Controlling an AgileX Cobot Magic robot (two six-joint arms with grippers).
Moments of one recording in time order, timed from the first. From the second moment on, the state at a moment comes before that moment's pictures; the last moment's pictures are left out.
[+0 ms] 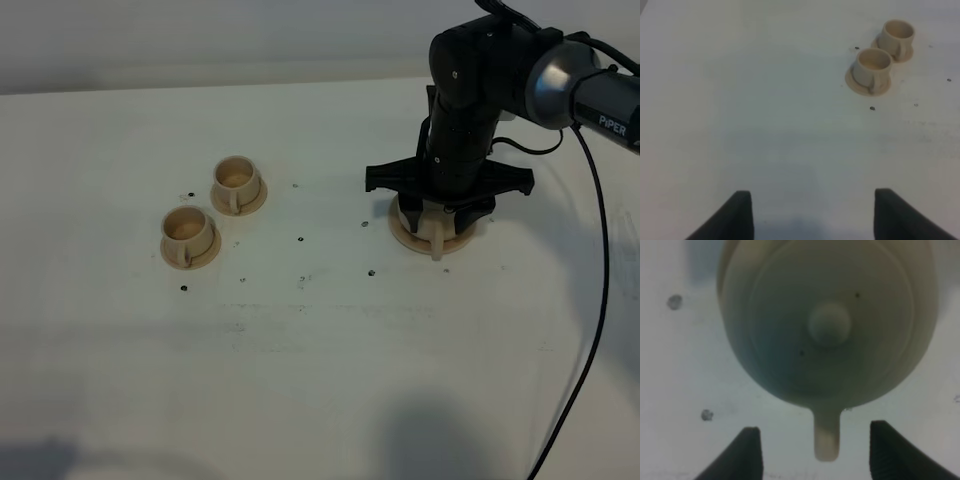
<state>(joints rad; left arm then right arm) -0.04 -0.01 -0.51 -0.01 1.04 -0.10 0.46 2.18 -1.74 0.03 1.15 0.45</state>
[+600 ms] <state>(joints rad) -0.04 -0.01 -0.51 -0.01 1.04 -0.10 0.46 2.20 -1.74 0.03 1.15 0.47</state>
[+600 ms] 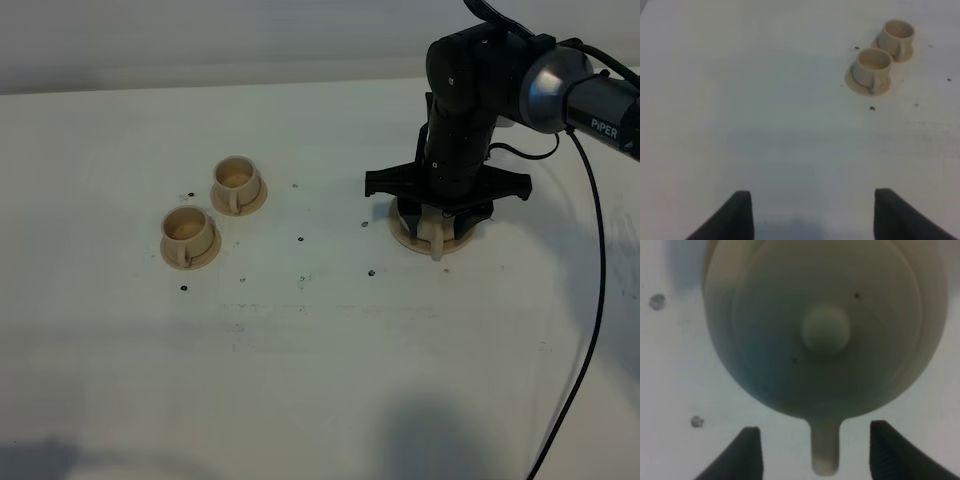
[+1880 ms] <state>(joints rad) -0.04 -0.01 -0.51 -0.01 1.04 -0.10 0.46 2.22 -1.76 0.02 1.16 0.50</state>
